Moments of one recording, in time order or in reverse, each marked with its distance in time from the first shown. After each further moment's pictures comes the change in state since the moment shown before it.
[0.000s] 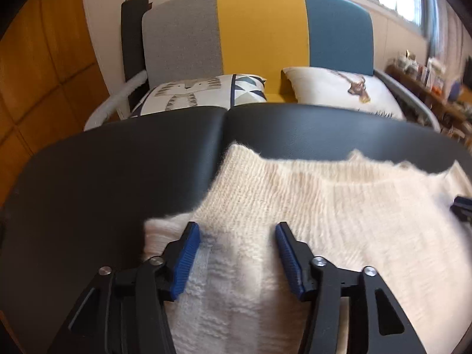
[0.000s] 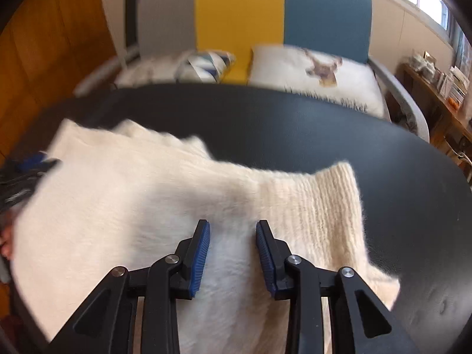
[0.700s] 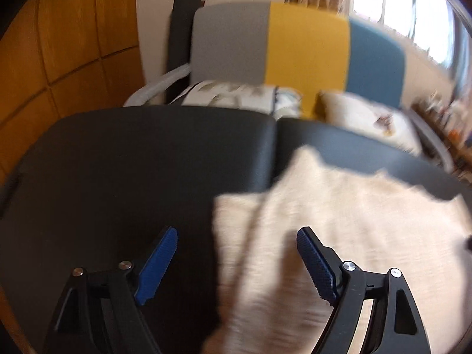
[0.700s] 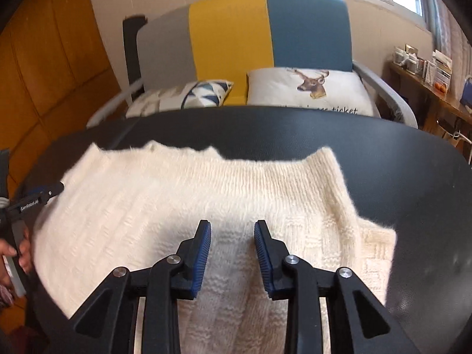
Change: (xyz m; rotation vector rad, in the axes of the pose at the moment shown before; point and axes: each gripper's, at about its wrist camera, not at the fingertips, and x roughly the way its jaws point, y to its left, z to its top) left arm -0.024 0.063 -0.036 -0.175 0.028 0.100; right arm -0.044 0.008 -0.022 0.074 -0.130 0.044
